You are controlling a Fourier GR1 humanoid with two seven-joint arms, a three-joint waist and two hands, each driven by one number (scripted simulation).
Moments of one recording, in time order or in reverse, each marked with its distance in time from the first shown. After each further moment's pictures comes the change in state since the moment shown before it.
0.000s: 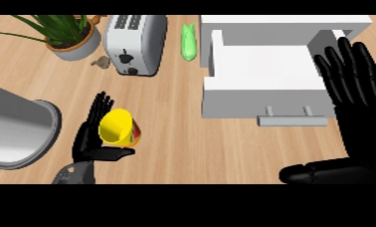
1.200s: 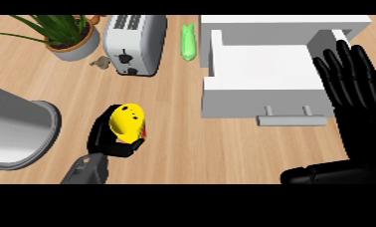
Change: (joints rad) left arm -0.126 -0.030 -0.006 0.206 0.045 -0.132 -0.110; right arm 0.015 -0.001 -0.001 0.000 -0.010 0.016 -0.004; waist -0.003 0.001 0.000
